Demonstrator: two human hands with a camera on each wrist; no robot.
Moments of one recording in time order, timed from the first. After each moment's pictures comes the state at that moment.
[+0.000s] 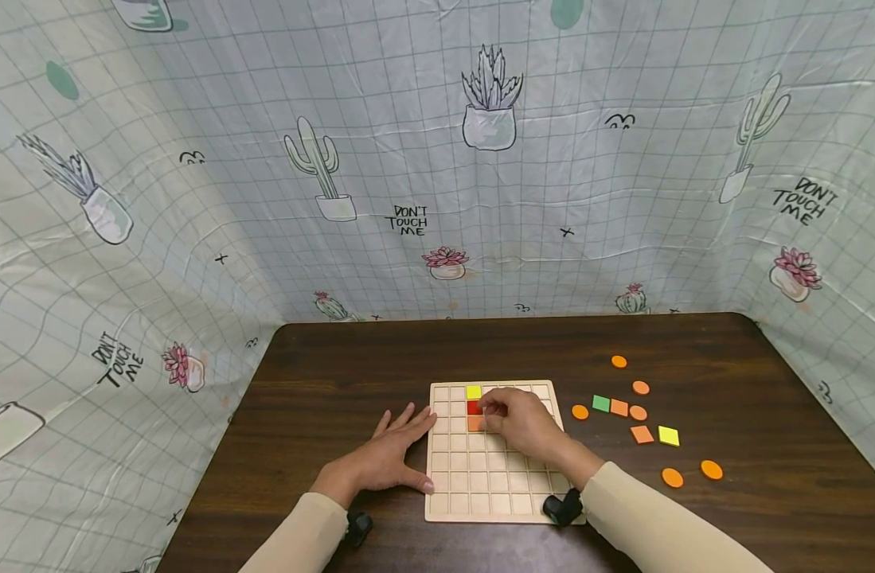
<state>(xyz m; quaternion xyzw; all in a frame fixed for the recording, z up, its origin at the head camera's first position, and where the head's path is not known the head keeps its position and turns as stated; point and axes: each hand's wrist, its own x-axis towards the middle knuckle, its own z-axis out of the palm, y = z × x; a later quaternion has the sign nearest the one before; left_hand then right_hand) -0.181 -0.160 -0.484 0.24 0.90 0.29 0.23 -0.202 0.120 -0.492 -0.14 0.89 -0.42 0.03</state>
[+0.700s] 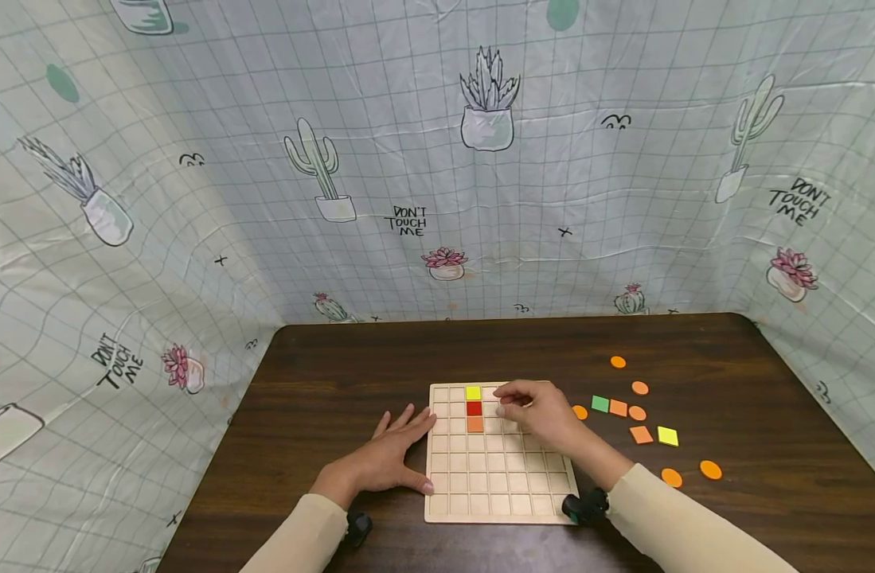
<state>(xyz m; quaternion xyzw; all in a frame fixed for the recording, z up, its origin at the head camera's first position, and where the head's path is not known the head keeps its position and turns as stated) -0.180 -0.160 -0.488 0.25 0.90 0.29 0.23 -0.197 0.153 -0.477 -0.13 0.85 -0.50 0.03</state>
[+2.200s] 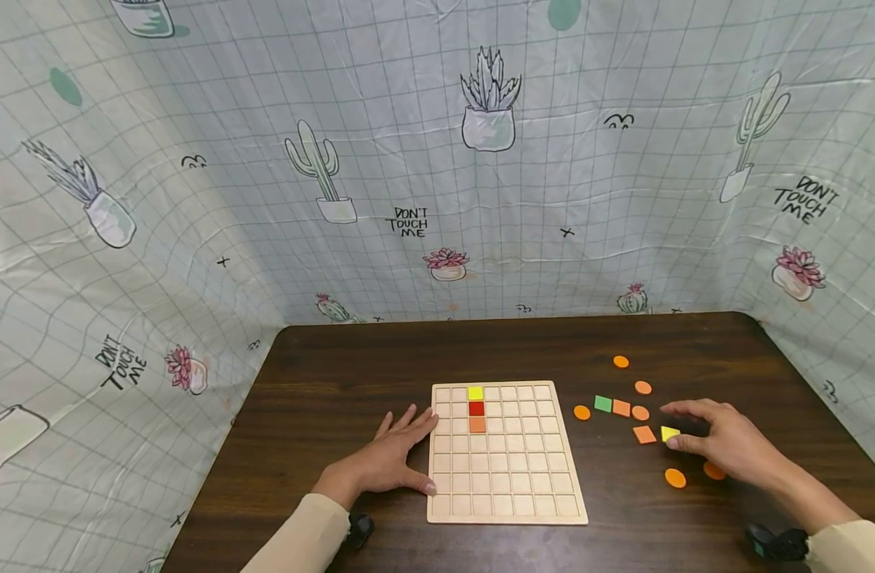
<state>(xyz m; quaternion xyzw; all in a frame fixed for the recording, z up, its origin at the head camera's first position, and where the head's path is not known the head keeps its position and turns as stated) -0.180 -0.160 -0.486 0.24 0.90 0.29 0.23 -0.153 0.373 -0.477 -0.07 0.96 -0.27 0.04</state>
